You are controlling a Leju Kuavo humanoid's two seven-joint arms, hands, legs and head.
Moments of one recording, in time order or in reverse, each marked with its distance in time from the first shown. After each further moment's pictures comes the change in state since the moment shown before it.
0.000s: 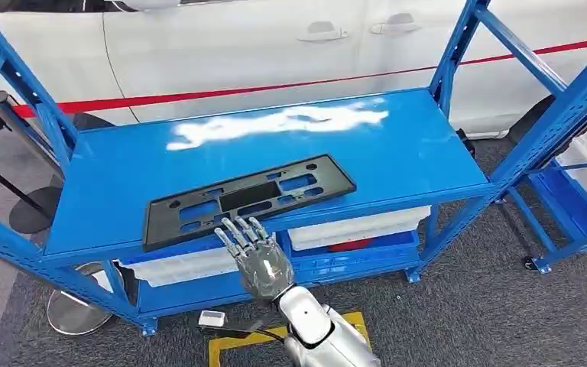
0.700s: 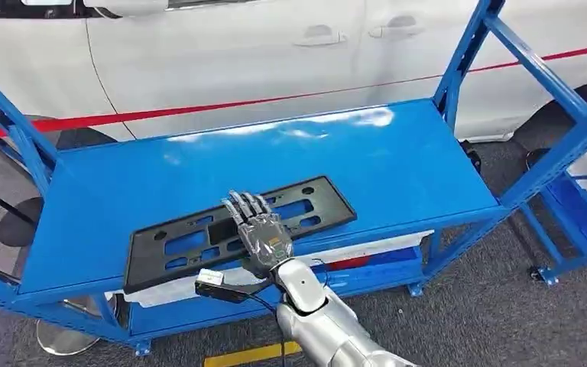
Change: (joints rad) left arm 0.009 0.002 -0.010 0.003 0.016 0.005 0.018; right arm -0.142 0.066 -0.100 0.149 -0.124 -0.008 -0.065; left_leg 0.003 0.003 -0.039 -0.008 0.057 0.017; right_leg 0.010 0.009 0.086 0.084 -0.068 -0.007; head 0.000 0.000
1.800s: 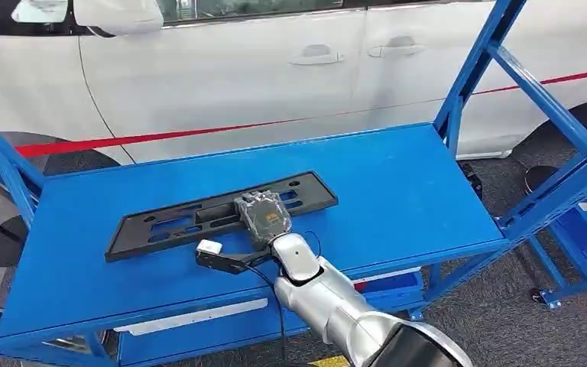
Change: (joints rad) left arm 0.003 -0.010 -0.016 0.001 0.037 0.068 0.035; right arm -0.197 -0.008 0.136 0.227 -0.153 0.101 0.164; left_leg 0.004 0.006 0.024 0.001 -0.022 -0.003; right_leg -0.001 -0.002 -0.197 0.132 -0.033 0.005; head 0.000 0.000
